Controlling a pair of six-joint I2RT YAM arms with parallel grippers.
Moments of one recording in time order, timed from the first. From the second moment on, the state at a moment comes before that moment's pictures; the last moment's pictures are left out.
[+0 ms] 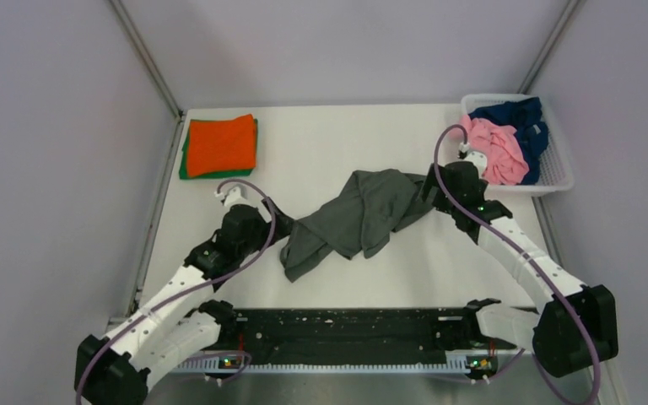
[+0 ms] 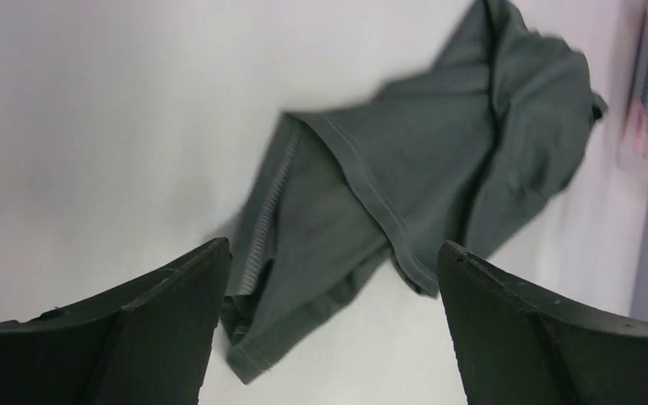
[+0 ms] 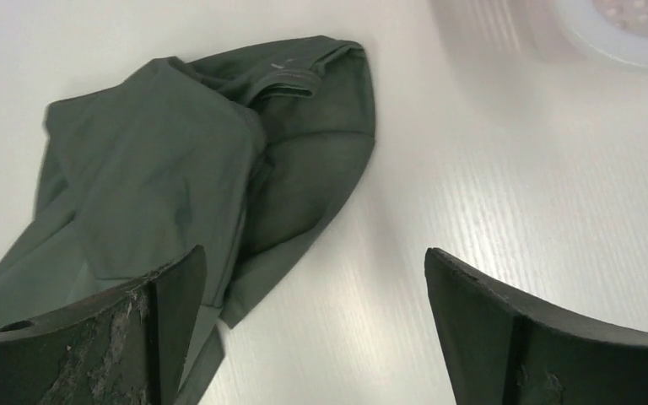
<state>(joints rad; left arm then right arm) -0.49 0.78 0.54 -0.38 -0.21 -0.88 0.30 1.15 0.78 -0.35 0.32 0.50</state>
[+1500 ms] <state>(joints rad) -1.00 1.65 0.85 -0.14 -0.33 -0.90 0.74 1.30 0.57 -0.08 0.02 0.72</state>
